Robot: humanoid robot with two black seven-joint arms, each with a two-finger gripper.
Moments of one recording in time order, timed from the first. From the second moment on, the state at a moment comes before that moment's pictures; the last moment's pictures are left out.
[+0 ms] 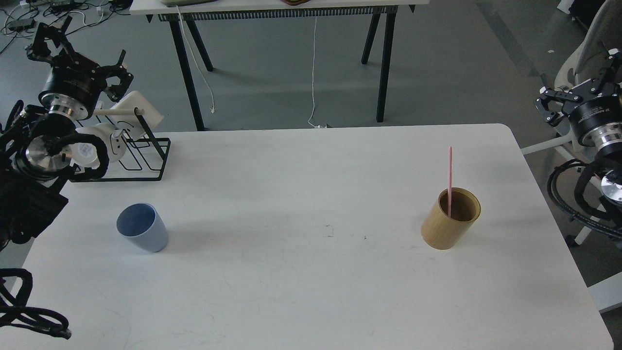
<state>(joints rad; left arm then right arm) -0.88 0.41 -0.68 -0.41 -0.31 -0.49 -0.26 0.73 -0.50 0.86 0.51 0.11 0.49 0.31</state>
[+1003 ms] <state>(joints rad) -0.90 0.80 -0.60 -0.97 0.43 -0.49 -0.26 0.65 -0.57 0.90 0.56 0.11 0.49 0.31</state>
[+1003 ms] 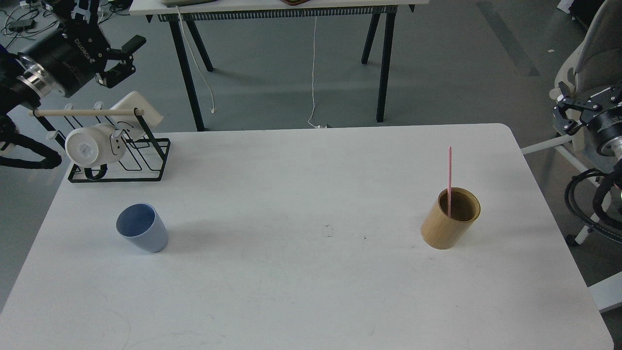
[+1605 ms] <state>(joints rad) -0.72 1.17 -0.58 -1.27 1.22 -0.49 -0.27 0.66 -0.58 0.91 0.56 0.11 0.49 0.31</state>
